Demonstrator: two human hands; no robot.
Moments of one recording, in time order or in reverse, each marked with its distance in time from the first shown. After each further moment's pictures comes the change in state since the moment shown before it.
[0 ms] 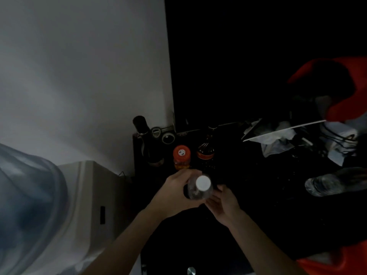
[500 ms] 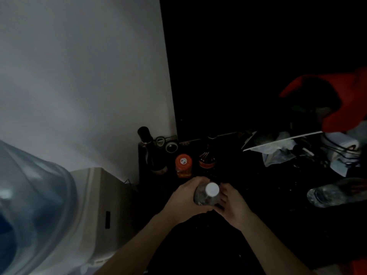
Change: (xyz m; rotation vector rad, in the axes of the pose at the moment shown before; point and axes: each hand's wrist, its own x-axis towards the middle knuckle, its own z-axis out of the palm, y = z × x) left_hand 0.012 0.001 0.023 0.027 -0.132 -0.153; right_hand -0.018 -0.031 -0.010 -0.152 -0.132 -0.062
